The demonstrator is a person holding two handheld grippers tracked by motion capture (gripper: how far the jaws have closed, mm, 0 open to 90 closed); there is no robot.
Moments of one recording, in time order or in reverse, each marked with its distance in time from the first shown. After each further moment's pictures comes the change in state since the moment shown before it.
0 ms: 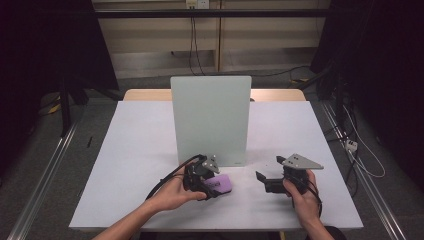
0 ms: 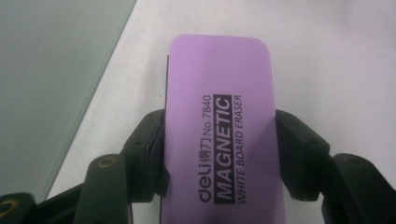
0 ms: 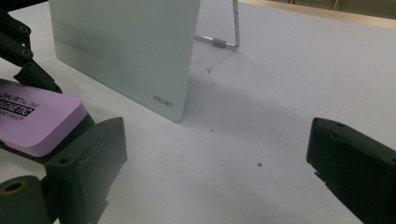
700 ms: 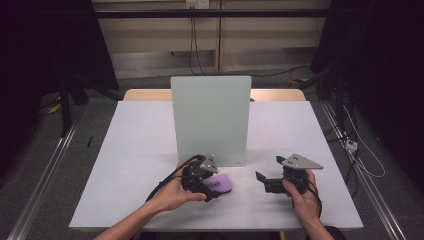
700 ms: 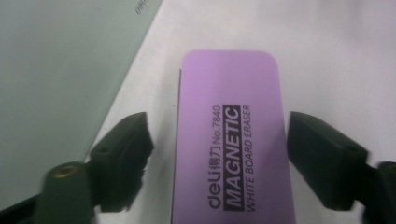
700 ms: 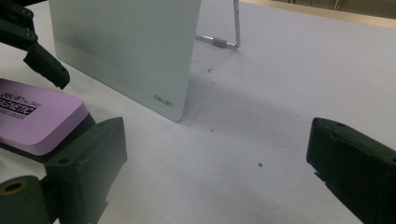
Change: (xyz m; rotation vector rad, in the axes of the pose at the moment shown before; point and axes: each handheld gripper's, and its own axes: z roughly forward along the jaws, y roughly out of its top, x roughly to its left) left arm -0.001 -0.004 -0.002 -0.079 0.052 0.006; right arm 0.000 0.000 0.001 0.002 0.001 -0.002
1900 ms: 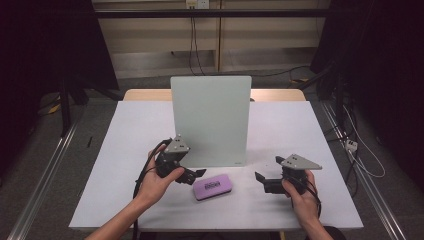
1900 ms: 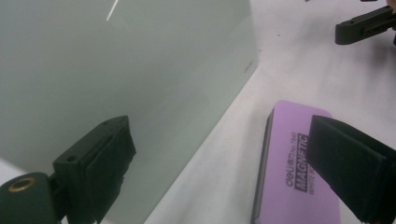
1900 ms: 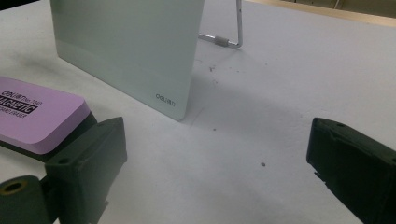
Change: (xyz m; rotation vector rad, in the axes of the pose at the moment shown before) left arm 0.027 -0.024 -0.066 -0.260 0.214 -0.184; right arm 0.002 0.000 0.001 0.004 0.000 -0.003
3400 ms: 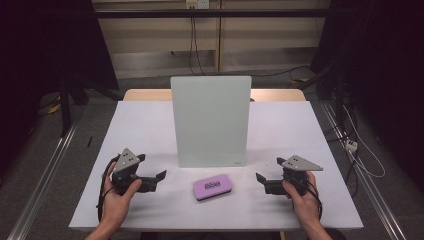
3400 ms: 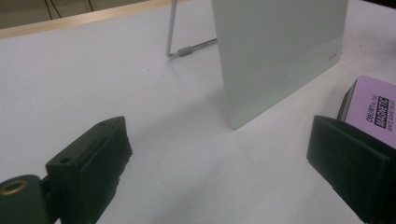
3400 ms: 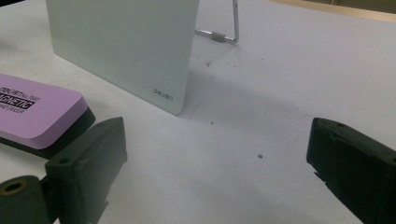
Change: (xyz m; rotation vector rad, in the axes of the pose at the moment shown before) left arm 0.022 -0.087 -0.071 -0.153 0.253 -0.195; right arm 0.001 -0.003 -0.003 0.008 -0.014 0.009
